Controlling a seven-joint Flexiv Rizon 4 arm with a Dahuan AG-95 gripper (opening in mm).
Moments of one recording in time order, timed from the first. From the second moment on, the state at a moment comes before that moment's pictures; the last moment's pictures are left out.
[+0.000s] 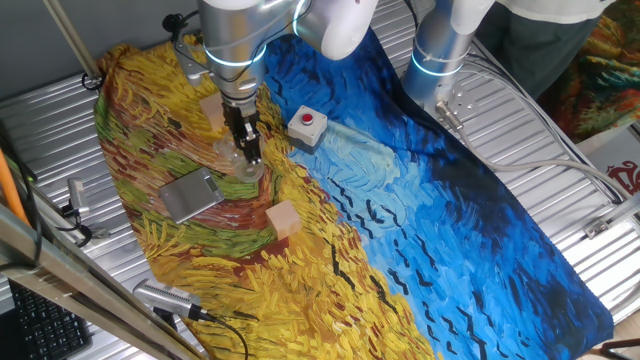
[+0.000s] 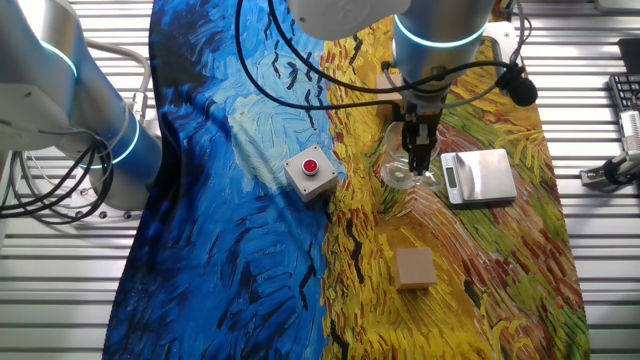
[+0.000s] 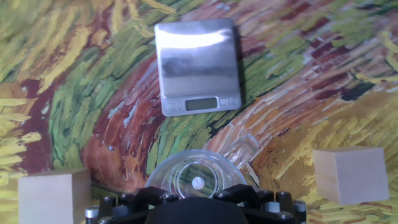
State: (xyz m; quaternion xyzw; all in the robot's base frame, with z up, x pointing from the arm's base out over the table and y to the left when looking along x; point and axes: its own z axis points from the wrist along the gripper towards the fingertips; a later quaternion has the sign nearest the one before) arm 0.519 0.000 0.116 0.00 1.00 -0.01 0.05
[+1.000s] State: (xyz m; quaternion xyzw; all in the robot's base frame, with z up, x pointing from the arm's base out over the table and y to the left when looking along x) arm 0.515 0.004 0.143 0.00 1.00 -0.01 0.05
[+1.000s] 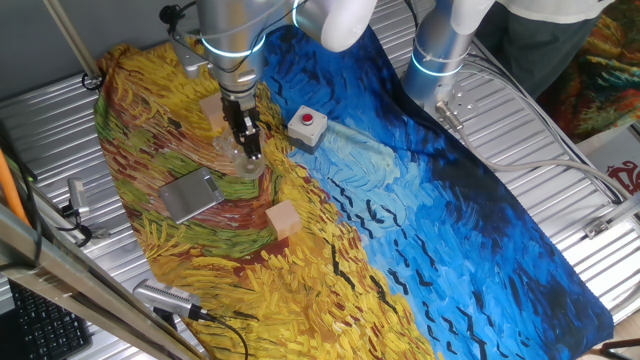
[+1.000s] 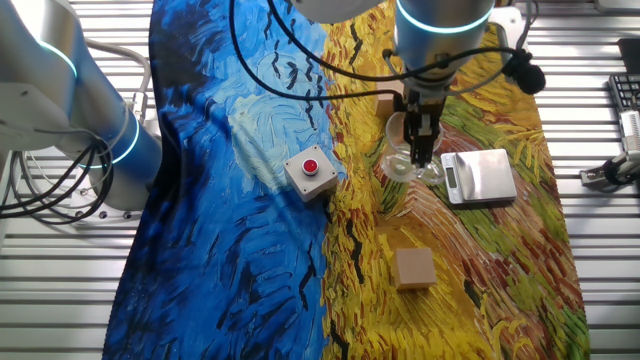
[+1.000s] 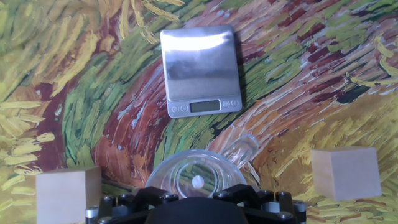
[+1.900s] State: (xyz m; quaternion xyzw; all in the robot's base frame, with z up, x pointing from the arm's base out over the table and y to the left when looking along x) arm 0.508 0.004 0.174 0.00 1.00 0.00 0.04
